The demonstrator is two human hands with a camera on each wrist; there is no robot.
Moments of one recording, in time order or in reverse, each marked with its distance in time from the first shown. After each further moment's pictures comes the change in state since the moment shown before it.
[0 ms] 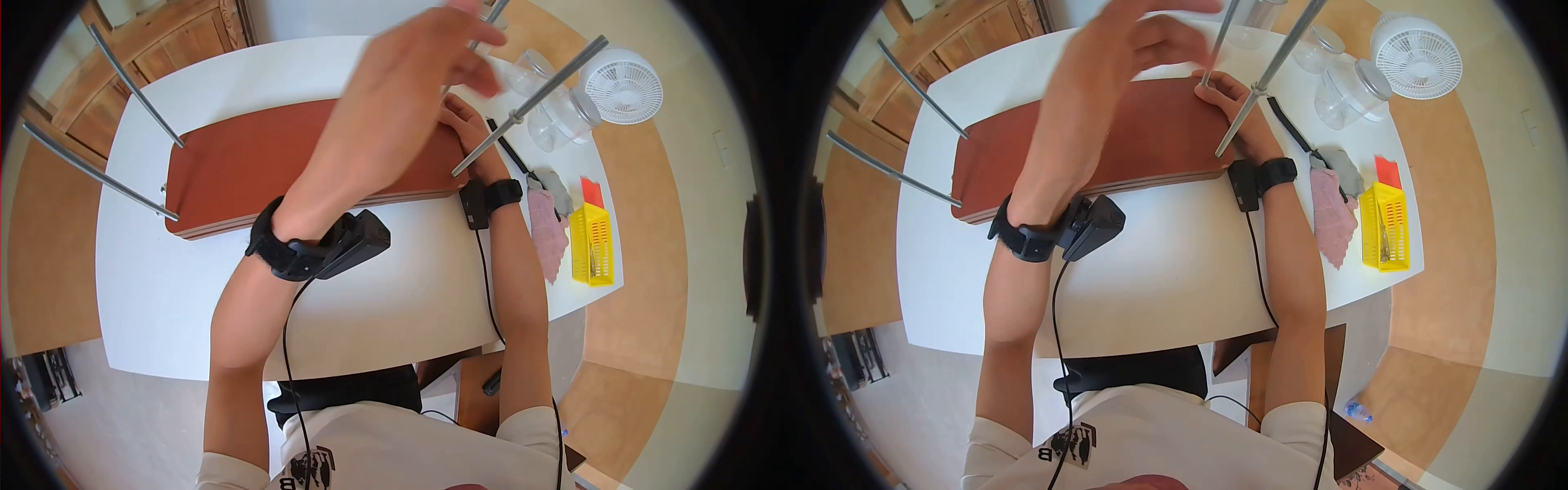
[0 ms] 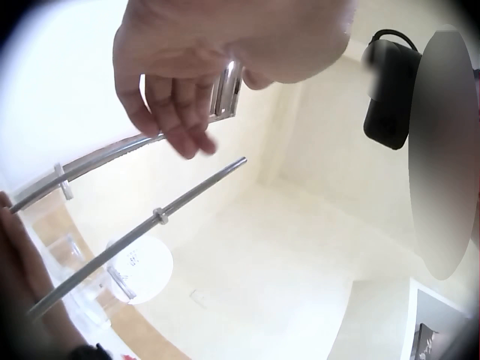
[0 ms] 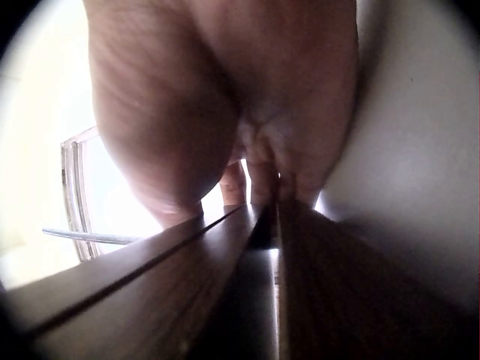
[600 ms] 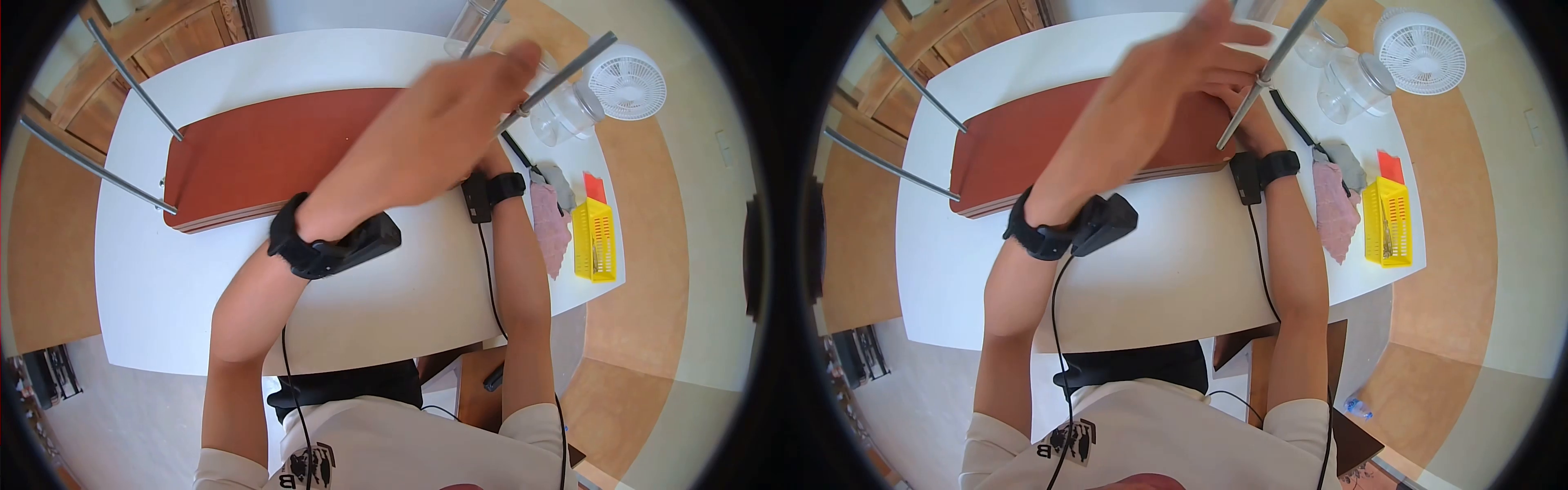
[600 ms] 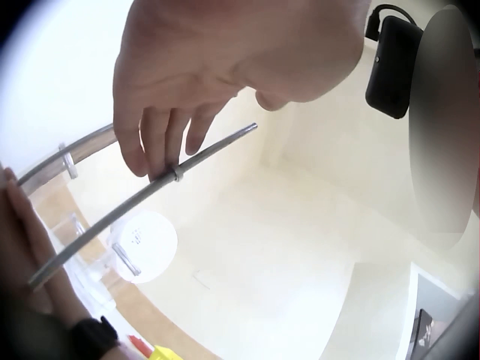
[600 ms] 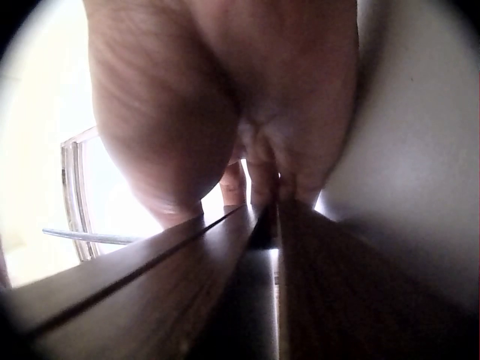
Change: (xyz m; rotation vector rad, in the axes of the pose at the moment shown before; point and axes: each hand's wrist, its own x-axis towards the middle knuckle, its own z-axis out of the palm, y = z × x) left_hand -0.019 0.020 0.021 0.077 -0.220 -0.181; right_hand -0.010 0.003 0.002 0.126 -0.002 -0.165
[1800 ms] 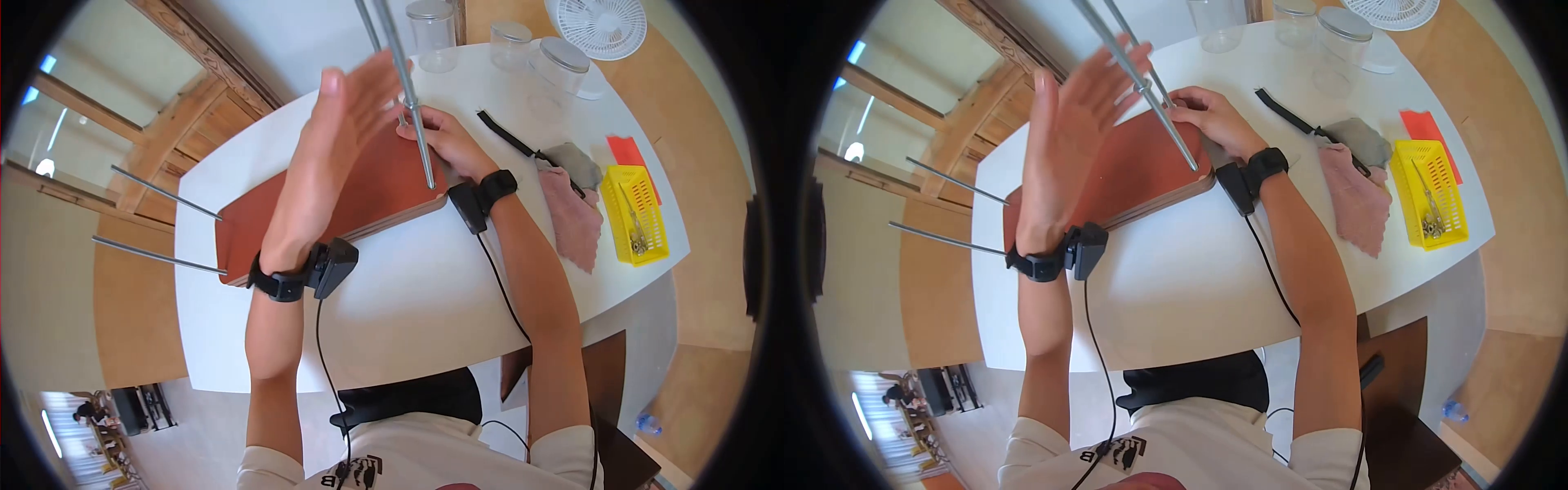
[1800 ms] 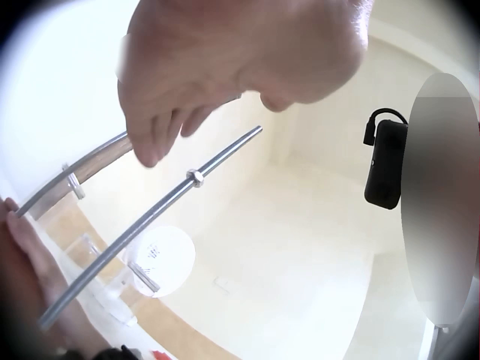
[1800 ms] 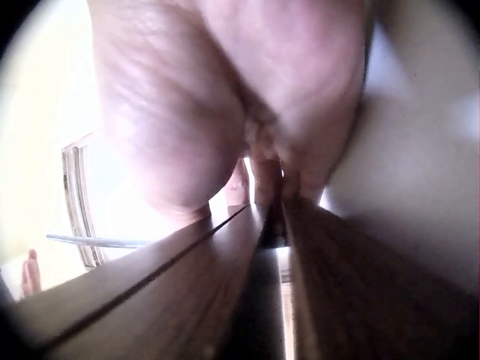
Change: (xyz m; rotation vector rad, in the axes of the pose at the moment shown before) left_hand 0.030 -0.002 0.015 0.200 0.180 0.119; right_hand 0.023 0.021 -0.021 -0.001 -0.096 0.078
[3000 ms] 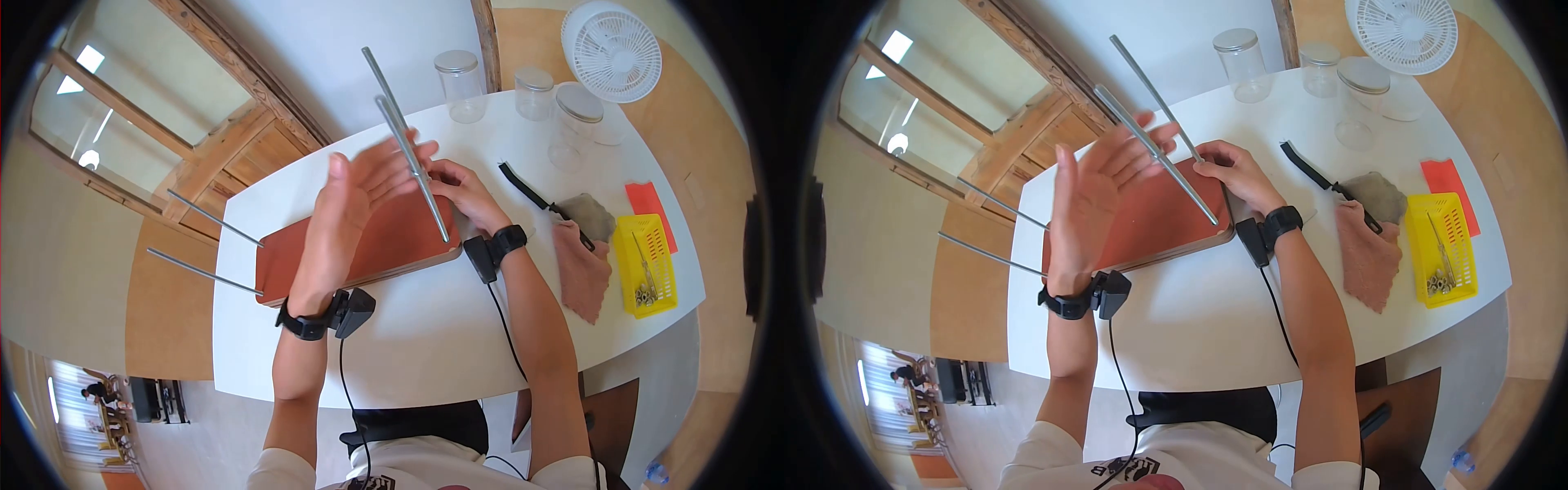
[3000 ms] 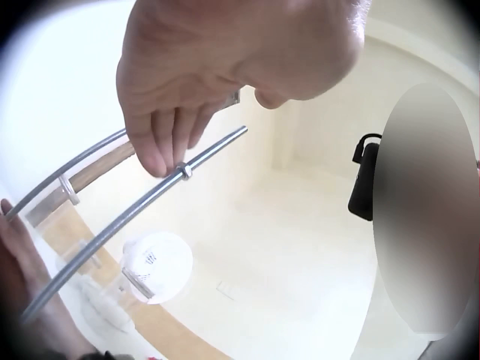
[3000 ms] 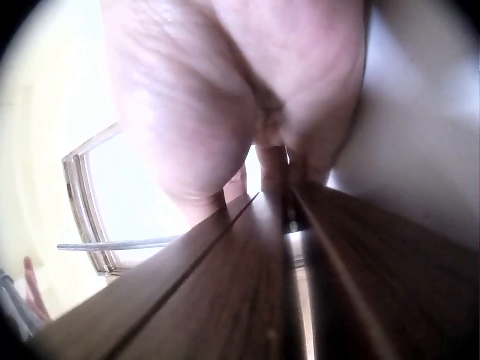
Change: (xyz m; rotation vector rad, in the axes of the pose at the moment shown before) left_hand -0.001 0.028 0.021 -0.106 0.188 -0.095; right_hand 0.000 -0.001 -0.002 0.011 -0.001 -0.017
